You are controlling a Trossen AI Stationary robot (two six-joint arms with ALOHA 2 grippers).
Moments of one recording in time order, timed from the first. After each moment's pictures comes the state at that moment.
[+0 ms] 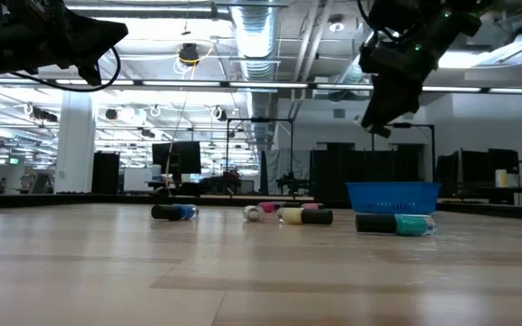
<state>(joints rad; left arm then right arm) 0.11 0.13 0.01 0.43 -0.03 -0.09 -0.30 1.18 0.84 -0.57 0.09 0.23</state>
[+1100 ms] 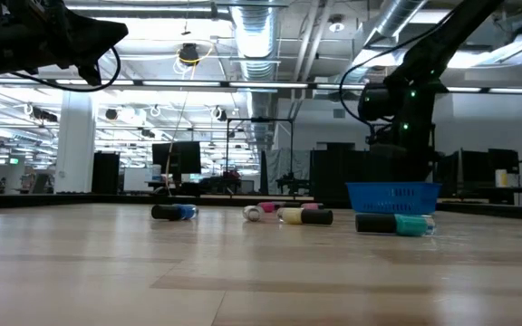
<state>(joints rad) 0.11 0.13 0.01 0.43 -0.03 -0.09 -0.72 1.55 0.85 -0.67 0.08 0.20</state>
